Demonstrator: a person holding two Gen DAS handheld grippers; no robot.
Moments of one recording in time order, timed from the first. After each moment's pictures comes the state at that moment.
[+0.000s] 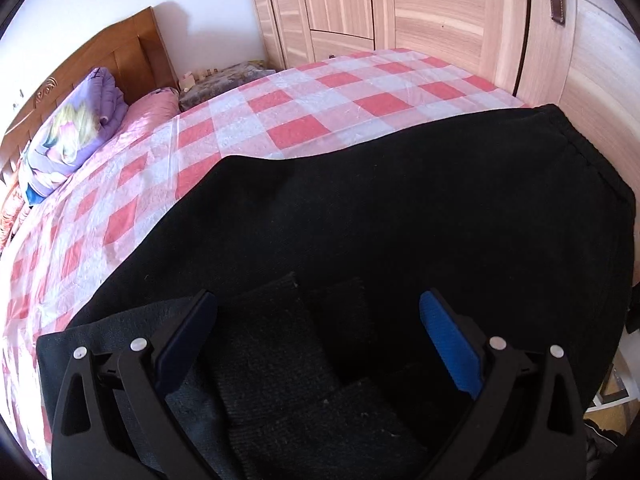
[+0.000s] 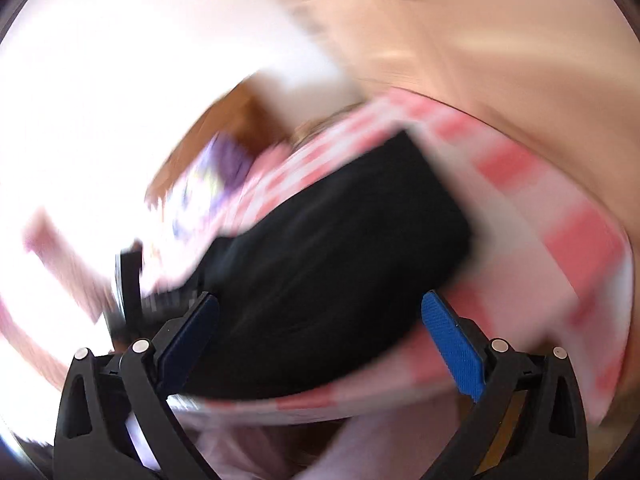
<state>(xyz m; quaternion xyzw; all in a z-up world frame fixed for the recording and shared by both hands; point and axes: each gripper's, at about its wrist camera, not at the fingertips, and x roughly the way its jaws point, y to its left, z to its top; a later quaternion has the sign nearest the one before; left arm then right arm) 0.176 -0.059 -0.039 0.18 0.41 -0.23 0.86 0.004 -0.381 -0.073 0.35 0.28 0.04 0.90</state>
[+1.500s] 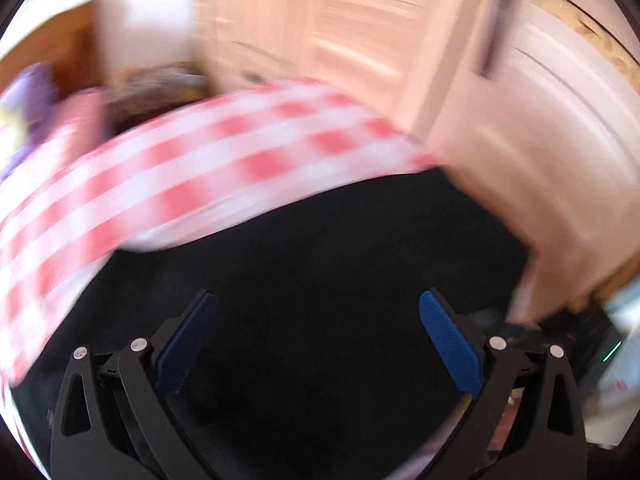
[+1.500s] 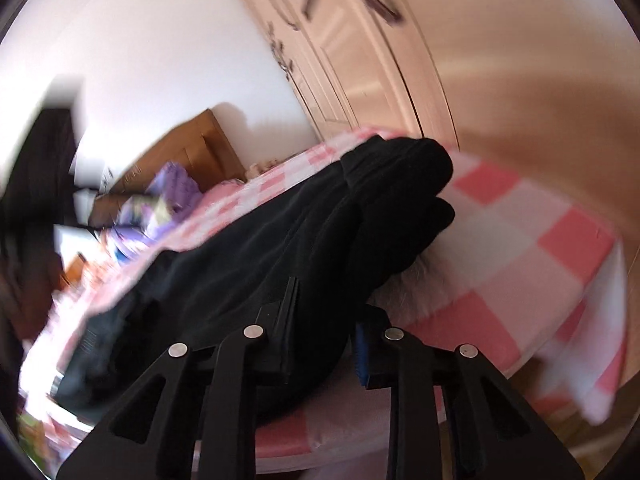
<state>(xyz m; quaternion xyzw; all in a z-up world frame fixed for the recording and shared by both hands) 0.168 -0.152 0.049 0.12 0.46 -0.39 0.79 0.011 -0.307 -0.092 0.21 0.22 -0.08 0.95</state>
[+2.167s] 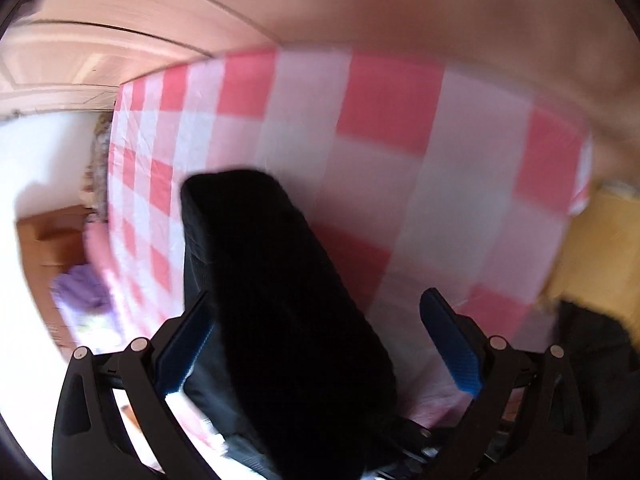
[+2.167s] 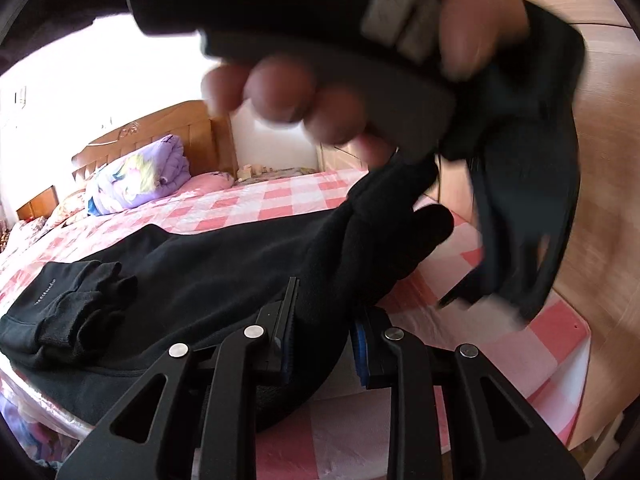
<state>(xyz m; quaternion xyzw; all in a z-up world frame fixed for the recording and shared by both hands) 0.091 -0.414 -0.039 0.63 0.47 -0.26 0.56 0.023 -0.273 -0.074 0.07 0.20 -0.10 0.97</state>
